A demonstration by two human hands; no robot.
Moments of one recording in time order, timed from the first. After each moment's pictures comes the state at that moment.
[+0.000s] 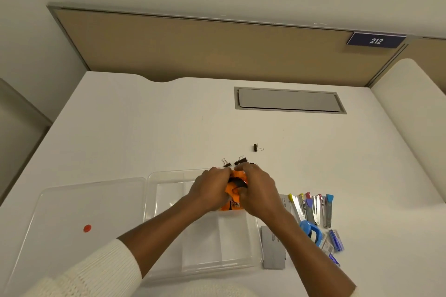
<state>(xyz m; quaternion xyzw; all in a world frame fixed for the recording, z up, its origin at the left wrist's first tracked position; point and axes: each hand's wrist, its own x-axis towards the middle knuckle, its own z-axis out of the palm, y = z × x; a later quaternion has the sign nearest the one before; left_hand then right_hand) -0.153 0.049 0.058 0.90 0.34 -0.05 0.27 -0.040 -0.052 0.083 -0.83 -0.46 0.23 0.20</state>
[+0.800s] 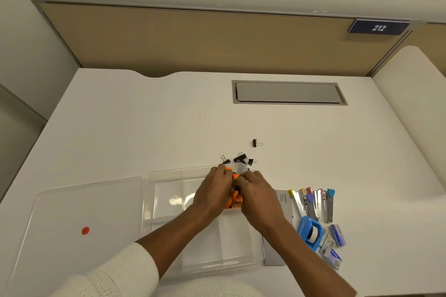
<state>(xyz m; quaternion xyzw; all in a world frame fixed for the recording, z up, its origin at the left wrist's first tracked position) -0.146 0.037 0.012 0.93 0.32 0.02 0.19 -0.043 -0.069 0.048 -0.81 -0.57 0.11 0.10</state>
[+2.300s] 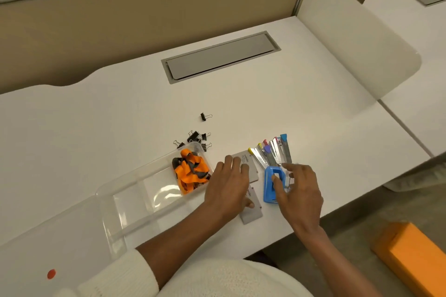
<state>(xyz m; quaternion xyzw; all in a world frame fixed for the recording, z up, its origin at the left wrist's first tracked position) -0.088 -0.072 0.034 0.98 0.10 -0.12 0.09 -0.014 -0.240 0.017 -0.95 -0.15 0.01 0.29</state>
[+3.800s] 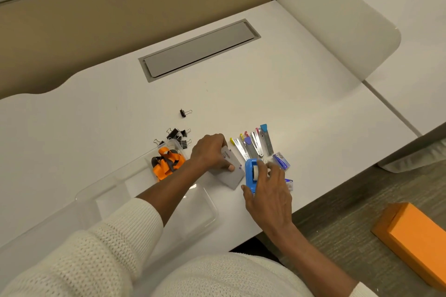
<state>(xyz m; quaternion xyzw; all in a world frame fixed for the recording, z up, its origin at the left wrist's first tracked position) -0.003 -0.035 0.018 0.92 0.23 -0.21 0.24 -0.033 -0.240 0.007 -0.96 -0.20 0.07 0.17</state>
